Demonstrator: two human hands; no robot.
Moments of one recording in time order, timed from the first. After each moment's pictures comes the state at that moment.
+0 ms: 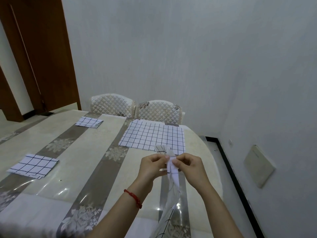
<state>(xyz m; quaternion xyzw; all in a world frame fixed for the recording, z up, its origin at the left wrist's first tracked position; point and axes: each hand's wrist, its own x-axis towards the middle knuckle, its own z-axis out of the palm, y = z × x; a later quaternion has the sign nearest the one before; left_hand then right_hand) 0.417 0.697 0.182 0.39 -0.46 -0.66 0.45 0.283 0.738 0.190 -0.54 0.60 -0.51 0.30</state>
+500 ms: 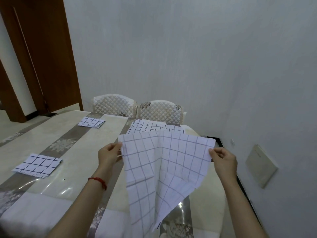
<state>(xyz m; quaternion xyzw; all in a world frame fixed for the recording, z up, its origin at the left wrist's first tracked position) 0.515 0.621 0.161 0.52 -0.37 -0.52 0.57 0.208 0.737 0.185 -0.37 0.70 -0.59 0.14</state>
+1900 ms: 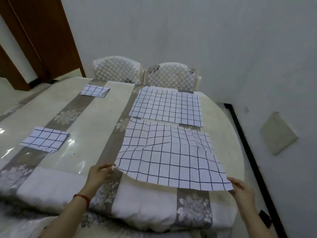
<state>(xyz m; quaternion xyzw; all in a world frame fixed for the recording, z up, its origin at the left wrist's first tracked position) 0.617 0.619 -0.008 0.62 -0.45 -0.51 0.39 0.178 0.777 -0.014 -0.19 0.75 -0.55 0.31</state>
